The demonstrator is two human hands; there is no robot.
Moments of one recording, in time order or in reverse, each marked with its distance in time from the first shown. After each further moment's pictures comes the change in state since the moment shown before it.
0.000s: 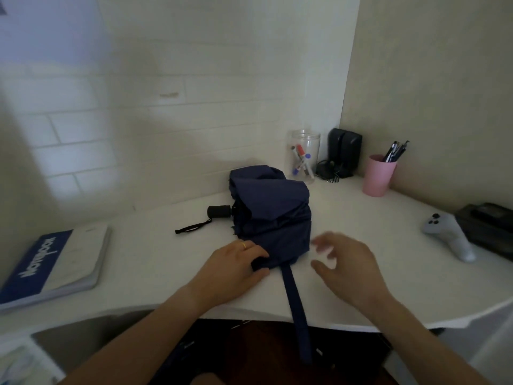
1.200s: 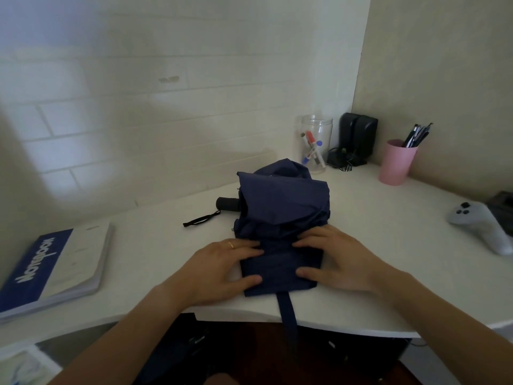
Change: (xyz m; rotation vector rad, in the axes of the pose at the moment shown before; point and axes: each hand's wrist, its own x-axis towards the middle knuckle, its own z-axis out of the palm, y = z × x) left_hand -0.021 -0.046 -0.019 -0.106 -0.133 -0.009; right_hand 0.056 0.022 0.045 -0.085 -0.273 -0.411
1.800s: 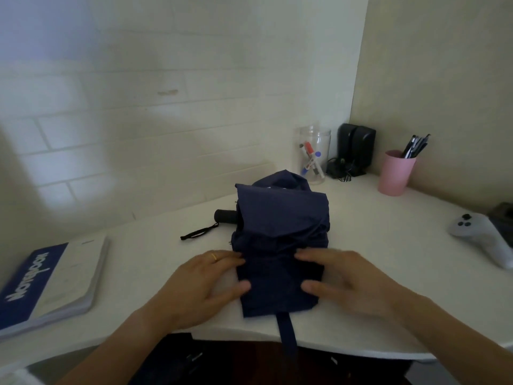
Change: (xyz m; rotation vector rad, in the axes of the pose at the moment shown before) left_hand -0.014 -0.007 -0.014 0.015 0.044 -0.077; right_hand -0.018 -0.008 -0.014 0.179 -0.030 0.019
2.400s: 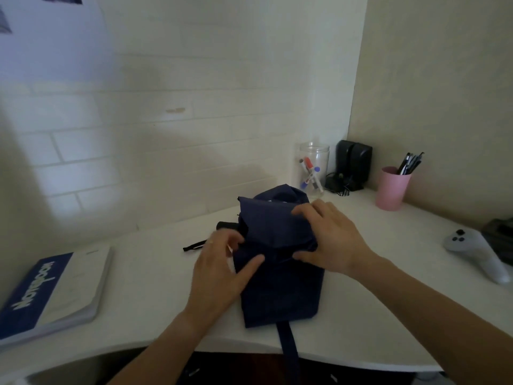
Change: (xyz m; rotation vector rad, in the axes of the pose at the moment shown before) left_hand 0.038 0.033 0.016 -0.276 0.523 -0.204; right_hand 0.065 -0.012 -0.031 -0.420 0.321 0.008
